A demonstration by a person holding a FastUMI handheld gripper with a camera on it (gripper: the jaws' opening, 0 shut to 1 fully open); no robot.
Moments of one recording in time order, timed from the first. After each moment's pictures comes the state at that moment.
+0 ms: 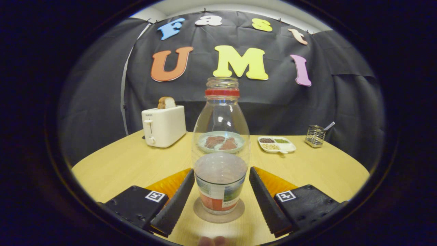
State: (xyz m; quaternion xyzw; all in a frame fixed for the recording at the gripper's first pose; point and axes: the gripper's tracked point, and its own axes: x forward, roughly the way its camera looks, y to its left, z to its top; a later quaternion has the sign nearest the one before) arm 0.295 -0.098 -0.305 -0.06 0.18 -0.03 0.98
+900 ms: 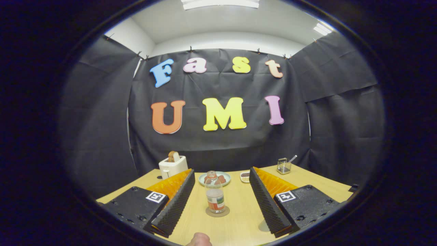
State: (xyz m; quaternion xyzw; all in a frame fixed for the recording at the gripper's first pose) arm 0.115 -0.067 -0.059 -0.01 0.02 -0.06 1.00
